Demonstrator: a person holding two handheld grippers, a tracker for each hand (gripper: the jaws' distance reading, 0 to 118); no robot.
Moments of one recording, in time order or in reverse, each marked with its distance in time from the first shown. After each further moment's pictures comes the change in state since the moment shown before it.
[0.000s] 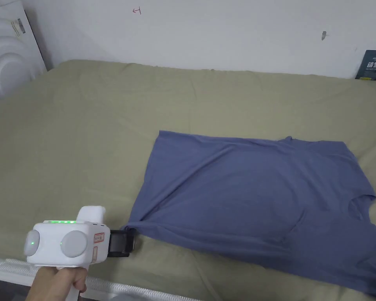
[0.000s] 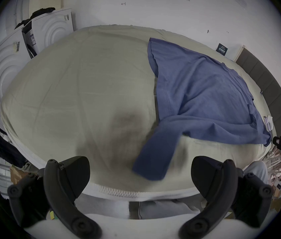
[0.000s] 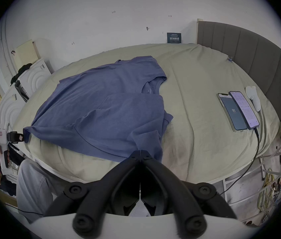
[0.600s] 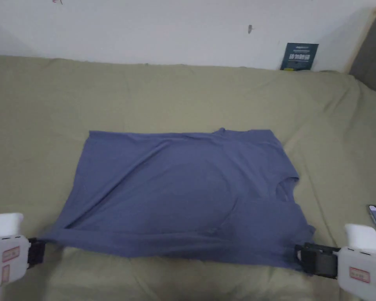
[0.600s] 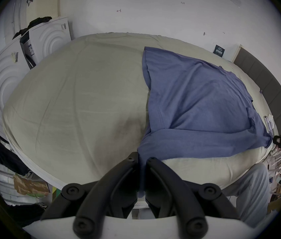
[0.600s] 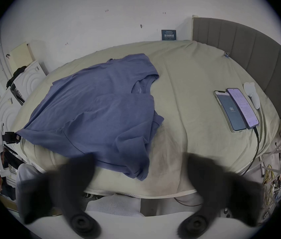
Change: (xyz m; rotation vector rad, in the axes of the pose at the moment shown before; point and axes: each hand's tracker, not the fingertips) left arm 0.022 0.013 0.037 0.062 -0.006 -0.061; right arm 0.027 0.016 -0.022 -0.017 -0.020 -0.022
